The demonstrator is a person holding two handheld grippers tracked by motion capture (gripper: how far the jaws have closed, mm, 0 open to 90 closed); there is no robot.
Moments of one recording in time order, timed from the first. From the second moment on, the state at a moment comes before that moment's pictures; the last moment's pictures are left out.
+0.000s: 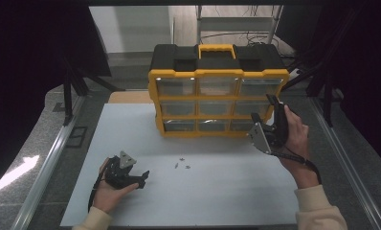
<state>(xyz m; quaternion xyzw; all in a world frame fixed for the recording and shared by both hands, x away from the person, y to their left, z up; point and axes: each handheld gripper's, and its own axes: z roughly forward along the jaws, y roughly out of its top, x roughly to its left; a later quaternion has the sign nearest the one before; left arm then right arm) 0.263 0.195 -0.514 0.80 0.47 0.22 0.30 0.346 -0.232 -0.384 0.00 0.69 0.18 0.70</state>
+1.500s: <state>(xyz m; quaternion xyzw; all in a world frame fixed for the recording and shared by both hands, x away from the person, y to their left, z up) 0.264 0.196 -0.515 0.81 0.47 0.22 0.29 0.375 -0.234 -0.357 -0.01 0.70 0.16 0.70</state>
